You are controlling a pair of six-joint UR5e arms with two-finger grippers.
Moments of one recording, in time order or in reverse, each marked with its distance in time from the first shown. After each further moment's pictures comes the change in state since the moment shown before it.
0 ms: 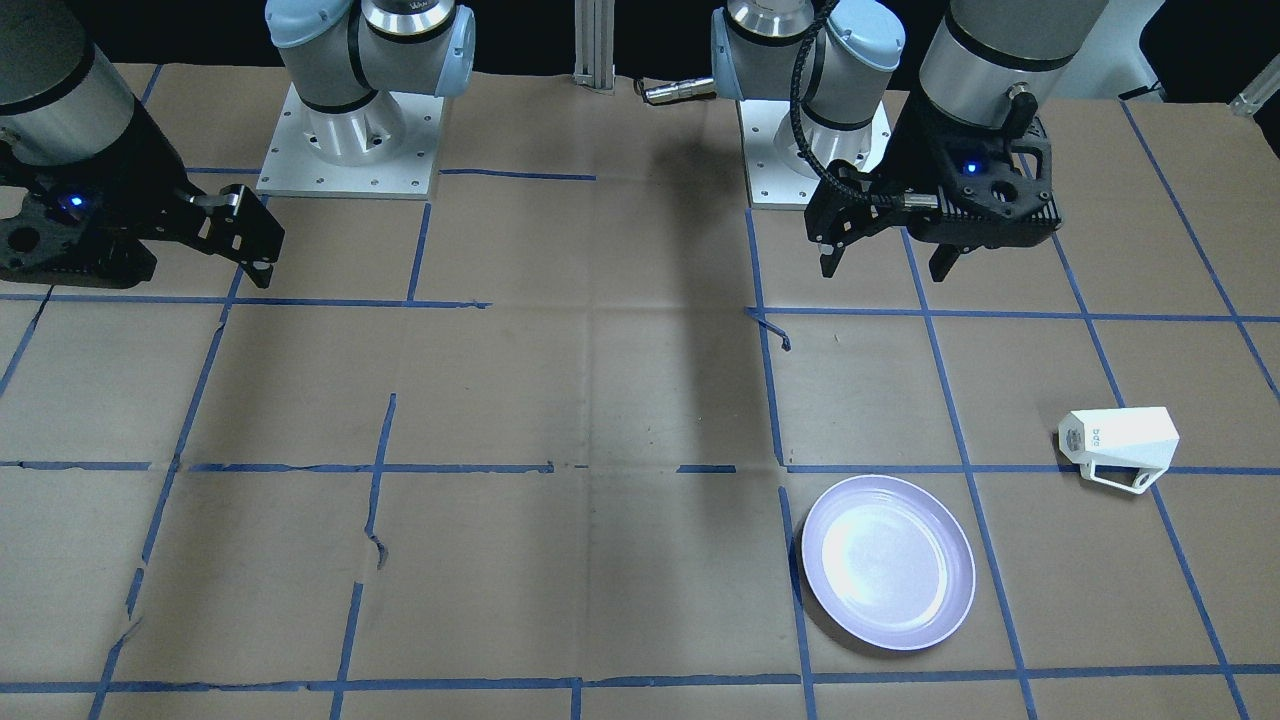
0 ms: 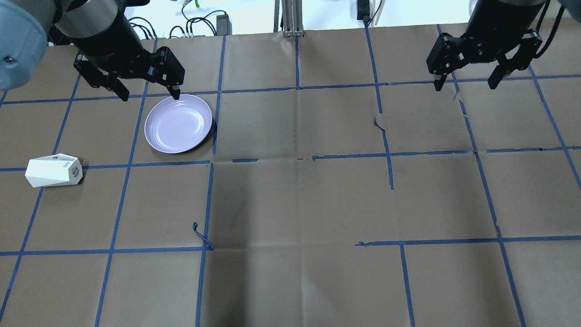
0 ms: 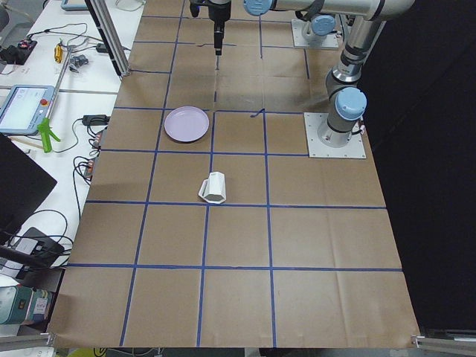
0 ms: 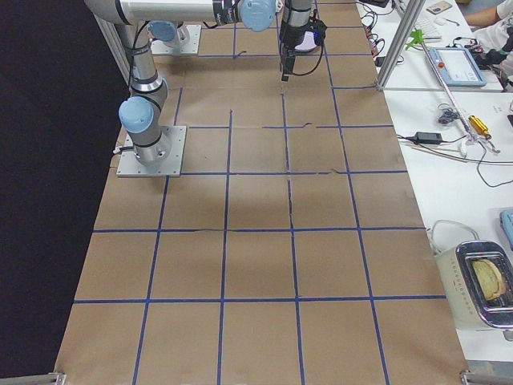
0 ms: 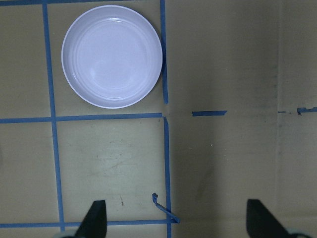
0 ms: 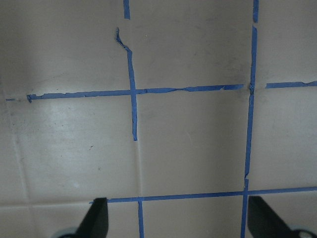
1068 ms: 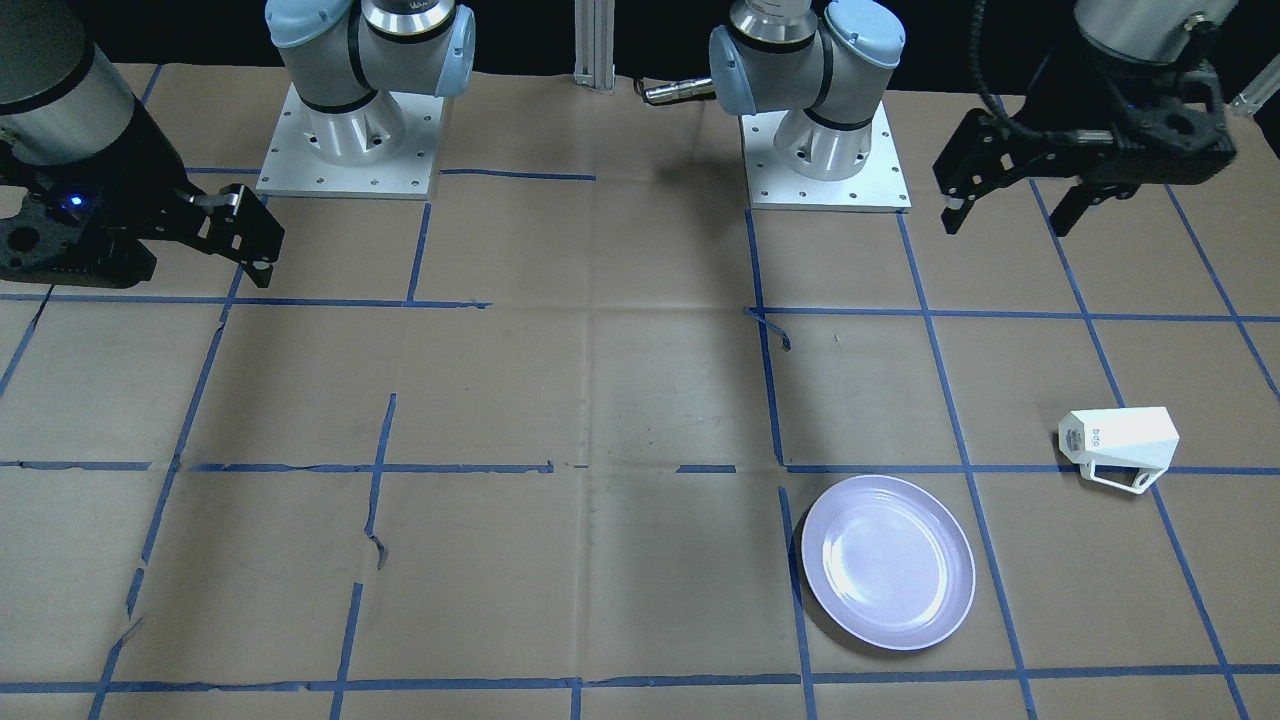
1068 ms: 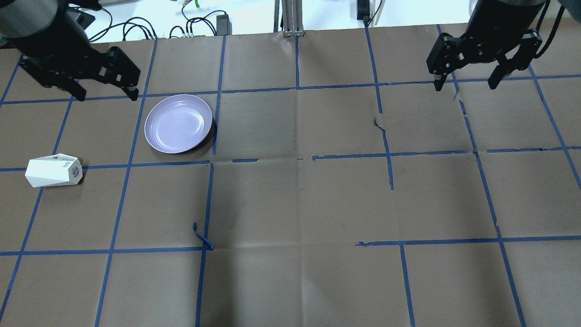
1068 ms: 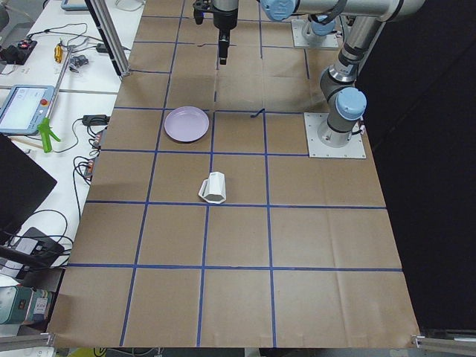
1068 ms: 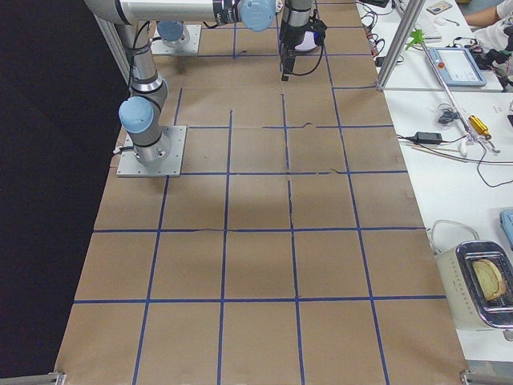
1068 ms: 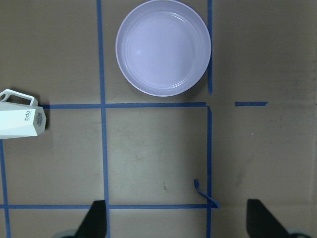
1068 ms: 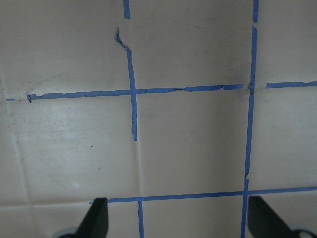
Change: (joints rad) left arm 0.252 0.106 -0.019 -0.080 -0.001 0.225; right arm 0.000 0.000 0.000 0.000 0.000 0.000
